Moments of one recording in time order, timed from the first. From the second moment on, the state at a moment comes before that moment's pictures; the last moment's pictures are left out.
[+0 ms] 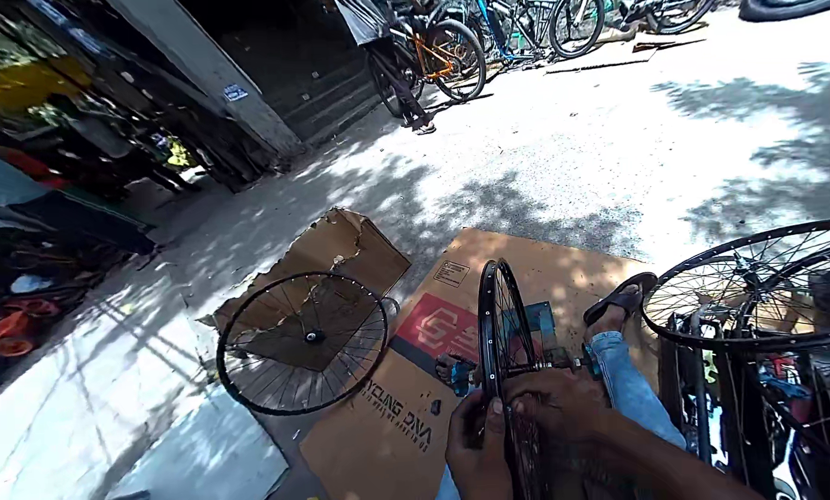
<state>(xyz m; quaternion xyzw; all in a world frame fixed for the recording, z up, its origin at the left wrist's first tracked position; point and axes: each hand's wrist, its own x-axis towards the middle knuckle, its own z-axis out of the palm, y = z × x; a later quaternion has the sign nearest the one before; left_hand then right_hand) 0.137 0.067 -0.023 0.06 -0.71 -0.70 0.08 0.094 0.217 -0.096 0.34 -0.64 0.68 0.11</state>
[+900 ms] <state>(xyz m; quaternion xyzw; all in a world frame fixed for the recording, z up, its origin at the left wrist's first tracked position) 0.127 0.068 -0.001 -0.03 -0.77 -0.63 0.03 0.101 0.198 -0.116 0.10 -0.63 0.71 0.28</state>
